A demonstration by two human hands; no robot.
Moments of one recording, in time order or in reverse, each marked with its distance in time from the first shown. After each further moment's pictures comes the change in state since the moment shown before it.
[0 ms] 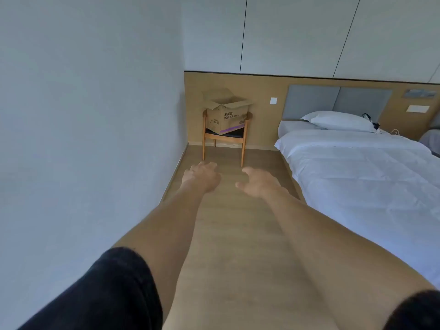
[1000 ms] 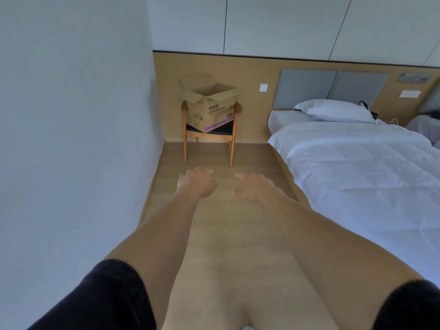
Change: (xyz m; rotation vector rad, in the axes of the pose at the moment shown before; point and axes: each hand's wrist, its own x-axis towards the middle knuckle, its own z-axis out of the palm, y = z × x) left_hand 0.382 -0.074 0.029 0.042 -0.195 0.075; right_hand 0.381 -0.016 0.024 -0.115 -0.131 0.094
